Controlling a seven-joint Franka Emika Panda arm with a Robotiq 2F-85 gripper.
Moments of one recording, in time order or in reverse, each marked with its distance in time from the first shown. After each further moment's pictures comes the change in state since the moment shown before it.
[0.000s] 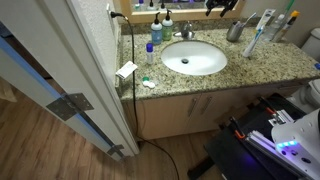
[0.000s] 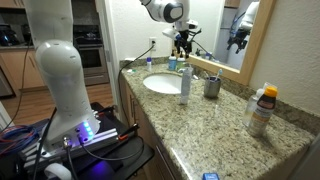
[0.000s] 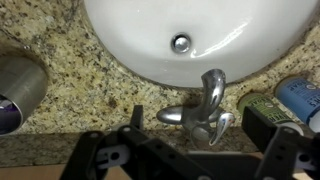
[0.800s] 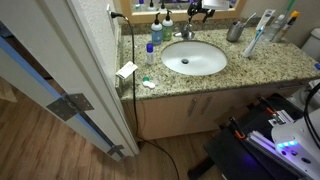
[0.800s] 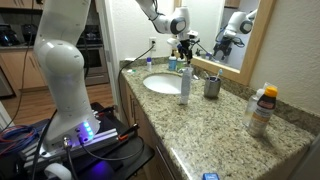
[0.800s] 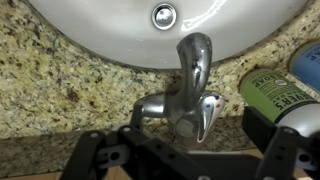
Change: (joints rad) arm 0.081 0.300 -0.008 0.273 -0.065 0.051 0.215
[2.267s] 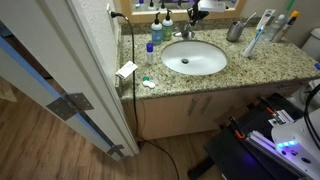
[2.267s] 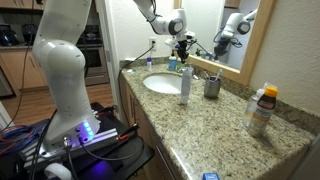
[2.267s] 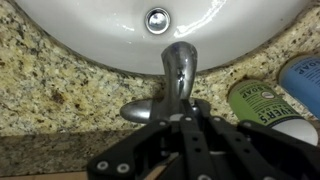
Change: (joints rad) arm 0.040 0.016 -0.006 0.010 -0.021 -0.001 0.001
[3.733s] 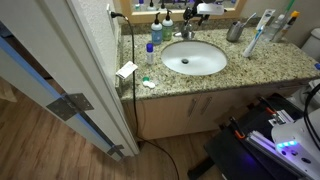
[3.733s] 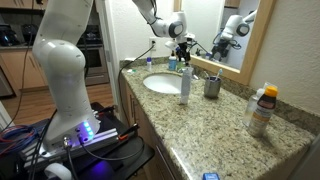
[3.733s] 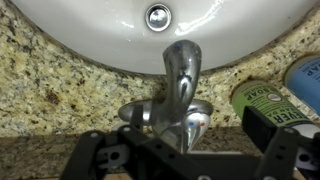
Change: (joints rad) arm 0.004 0.026 -0.005 -0.001 0.004 0.041 -0.012
